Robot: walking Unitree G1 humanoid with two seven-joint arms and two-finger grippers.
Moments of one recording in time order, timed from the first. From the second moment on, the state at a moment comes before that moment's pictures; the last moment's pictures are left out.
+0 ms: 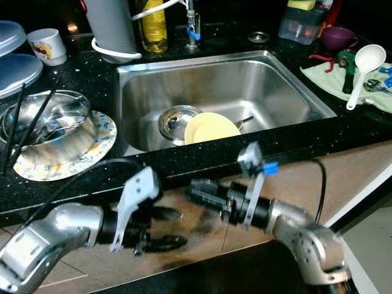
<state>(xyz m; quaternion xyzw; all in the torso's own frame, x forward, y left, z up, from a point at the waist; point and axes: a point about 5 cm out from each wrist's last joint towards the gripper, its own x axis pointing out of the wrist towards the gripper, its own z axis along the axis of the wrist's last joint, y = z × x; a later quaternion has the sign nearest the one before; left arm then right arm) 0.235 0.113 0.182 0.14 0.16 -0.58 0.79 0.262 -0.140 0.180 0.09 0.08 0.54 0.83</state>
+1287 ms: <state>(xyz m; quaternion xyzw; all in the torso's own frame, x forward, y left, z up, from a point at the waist) 0.253 0.157 0.034 0.08 0.30 -0.14 0.94 0.275 -0.140 0.042 0.05 0.25 0.10 0.96</state>
